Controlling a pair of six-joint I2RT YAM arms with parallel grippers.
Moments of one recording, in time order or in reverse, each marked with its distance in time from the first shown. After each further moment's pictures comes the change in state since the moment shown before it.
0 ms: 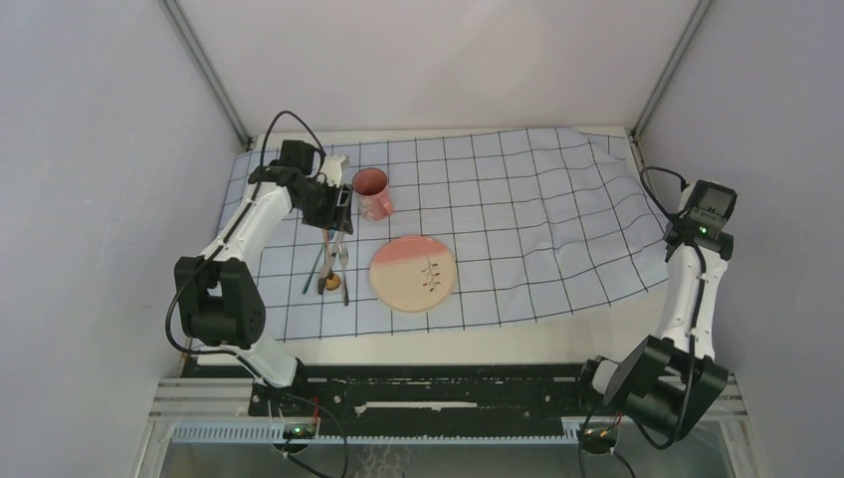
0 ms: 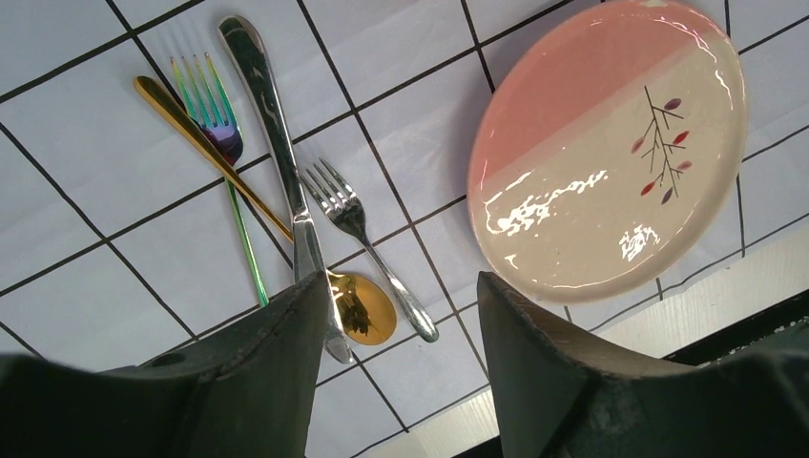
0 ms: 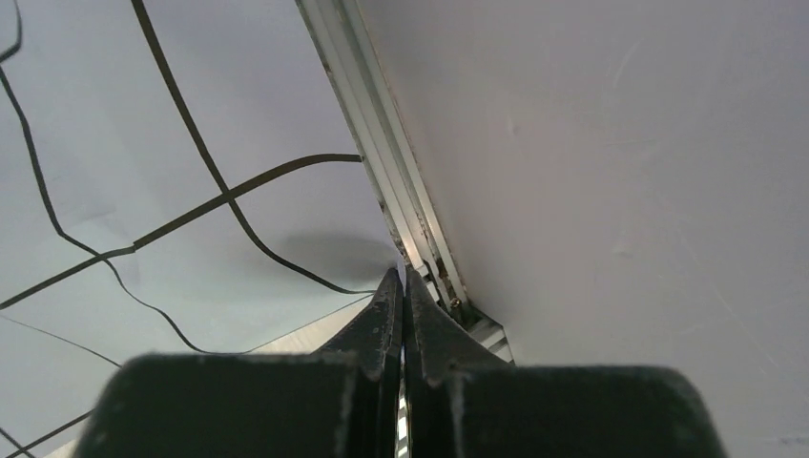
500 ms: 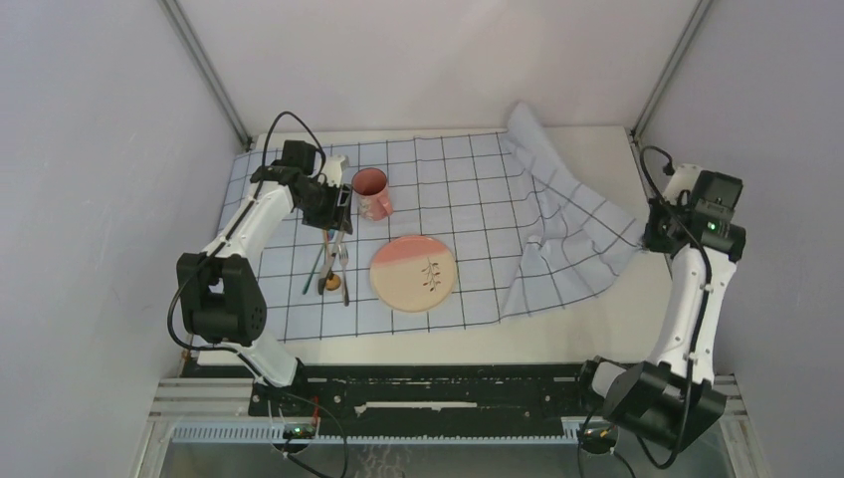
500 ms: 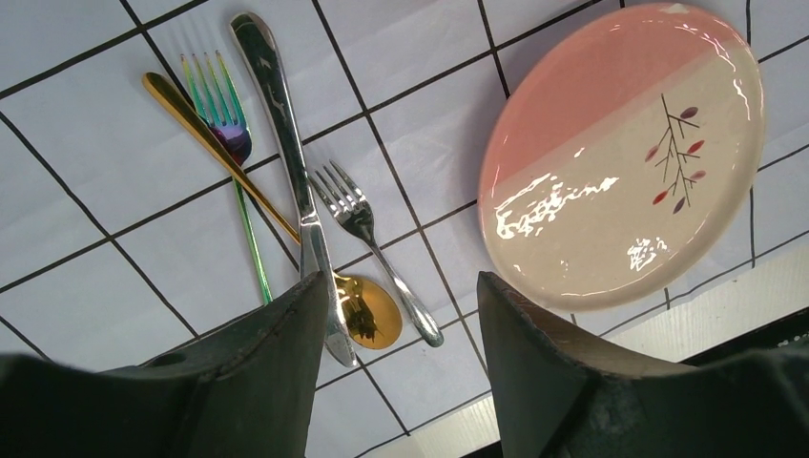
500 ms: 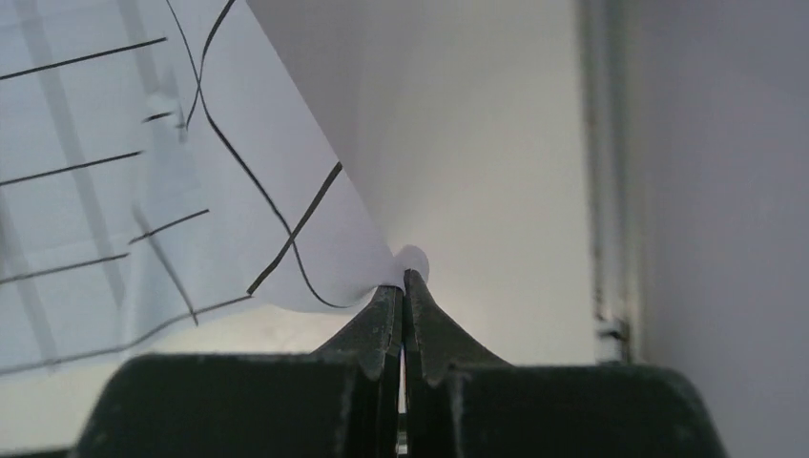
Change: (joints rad) left arm 0.000 0.013 0.000 0.010 -0.025 -0.019; right arm 0.079 0.023 0.171 -0.264 -0.552 0.106
